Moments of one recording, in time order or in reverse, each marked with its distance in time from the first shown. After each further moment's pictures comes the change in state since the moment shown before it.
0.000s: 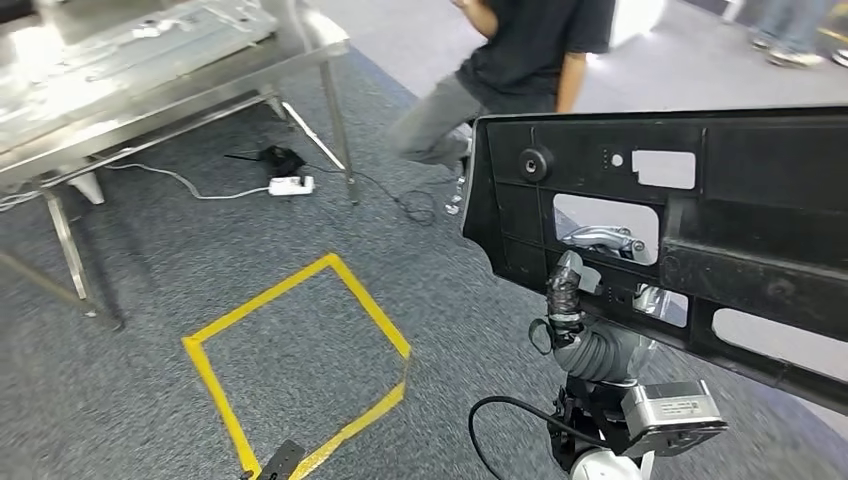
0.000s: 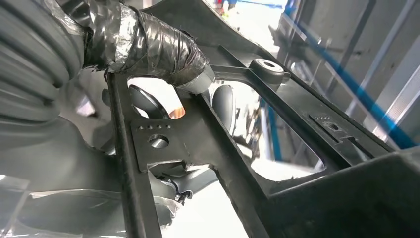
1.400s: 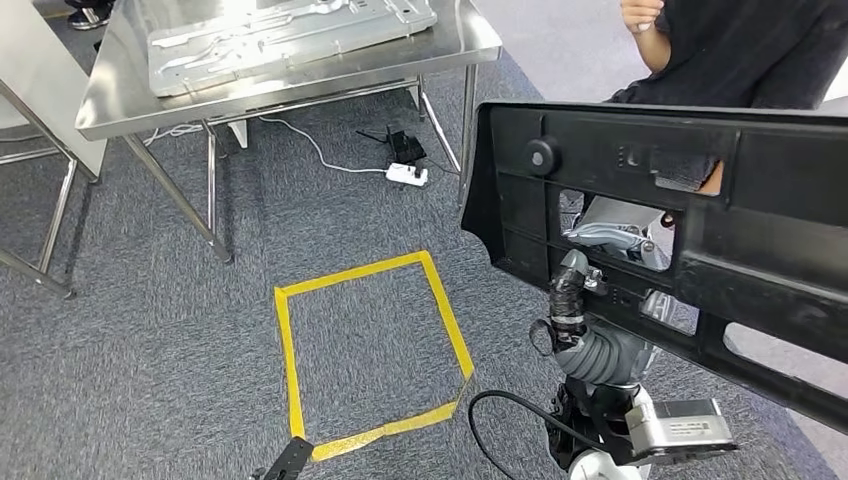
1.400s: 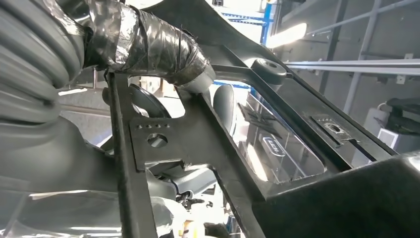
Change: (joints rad) left arm -0.008 -0.007 0.000 -0.001 0.021 -0.008 -0.009; right arm -0.009 0.011 0.007 -0.019 0.012 -0.033 -0.039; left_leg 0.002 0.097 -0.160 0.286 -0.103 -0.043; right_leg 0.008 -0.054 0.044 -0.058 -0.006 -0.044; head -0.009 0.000
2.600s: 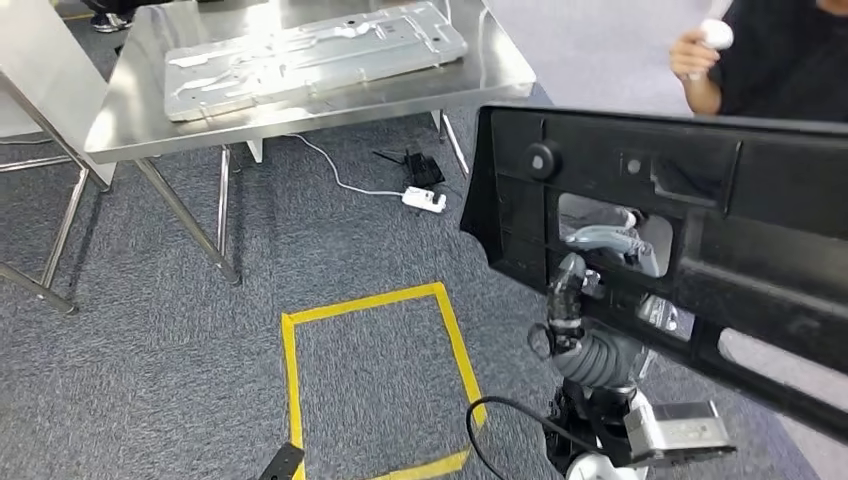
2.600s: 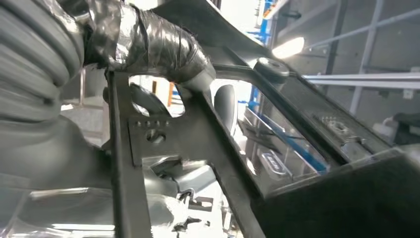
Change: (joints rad) left arm 0.003 0.002 0.003 0.000 0.038 -0.002 0.004; right arm 0.007 0.008 0.000 0.006 -0.012 0.000 -0.011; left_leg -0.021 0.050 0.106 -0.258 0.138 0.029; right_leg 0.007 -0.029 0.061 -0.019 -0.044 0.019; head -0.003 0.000
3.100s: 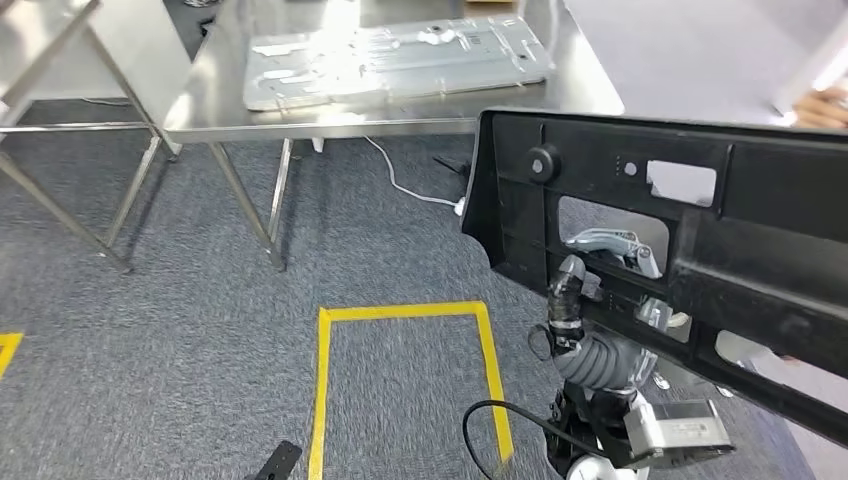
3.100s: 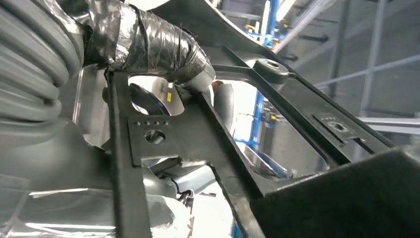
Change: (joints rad) left arm 0.005 0.000 0.000 0.000 0.004 -0.002 -0.007; right arm 0.007 0.000 0.000 0.006 0.001 0.000 0.008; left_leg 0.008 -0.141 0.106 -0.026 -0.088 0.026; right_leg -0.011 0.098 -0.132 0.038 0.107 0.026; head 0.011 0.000
